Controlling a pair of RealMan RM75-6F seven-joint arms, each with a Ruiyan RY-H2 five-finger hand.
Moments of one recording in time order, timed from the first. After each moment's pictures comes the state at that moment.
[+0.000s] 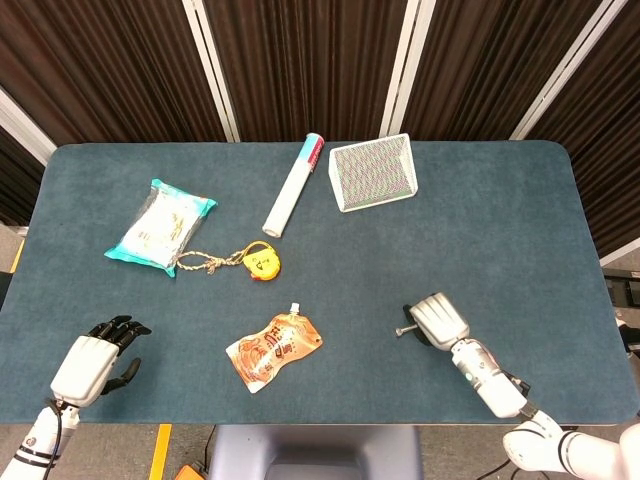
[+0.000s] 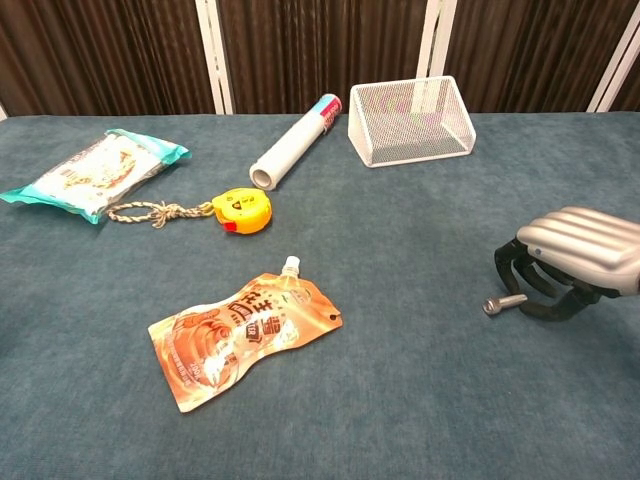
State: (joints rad) left arm -0.22 -1.26 0.06 -1.47 1.68 1.42 0.02; right arm 0.53 -1.56 0.01 -1.21 -1.50 1.01 -0.22
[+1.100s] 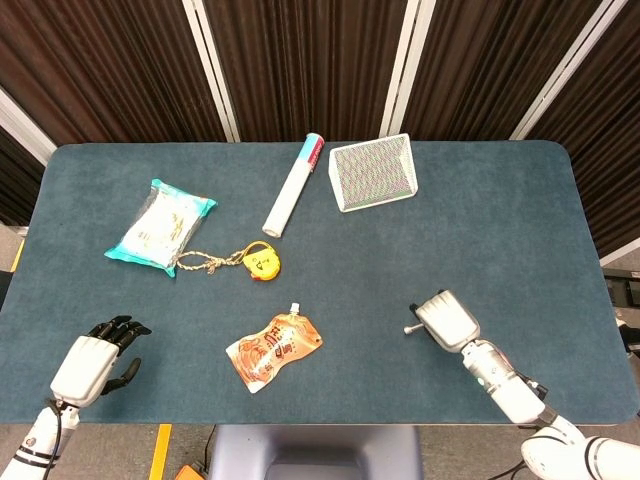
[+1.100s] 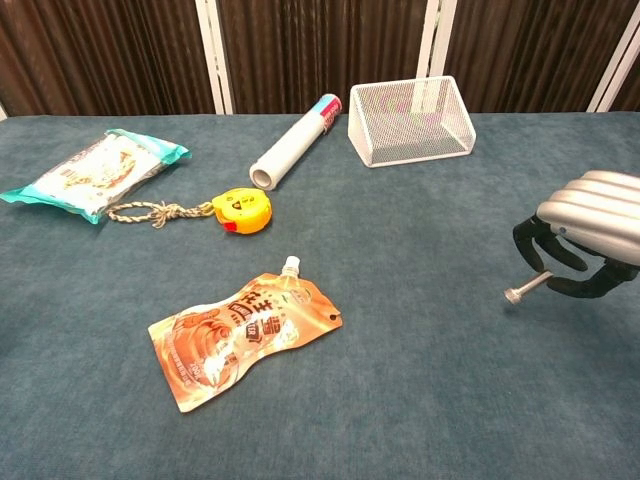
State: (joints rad) left arm -0.22 -1.25 0.06 -1.48 1.69 1.42 0.02; right arm 0.53 -1.40 0.00 -1.41 -1.53 1.06 -0.43
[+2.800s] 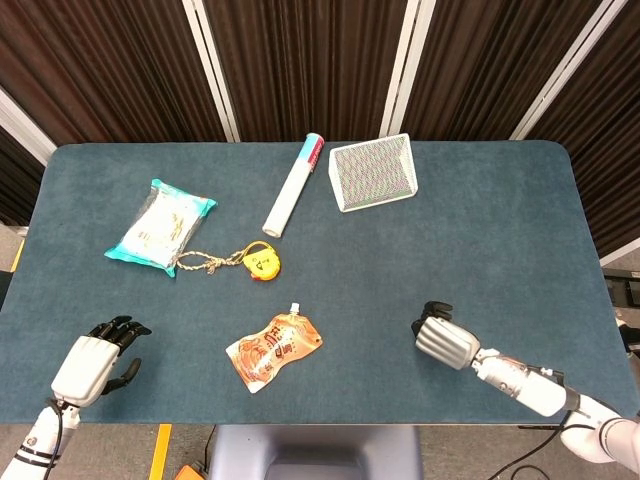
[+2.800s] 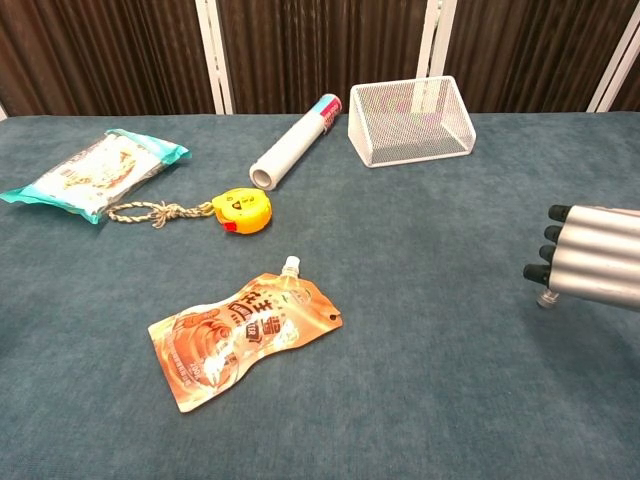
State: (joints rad) left arm -0.22 -1.25 0.06 -1.48 1.67 1.41 0.02; right arm 0.58 -1.46 -0.15 -0.98 -2.00 1.26 -0.75
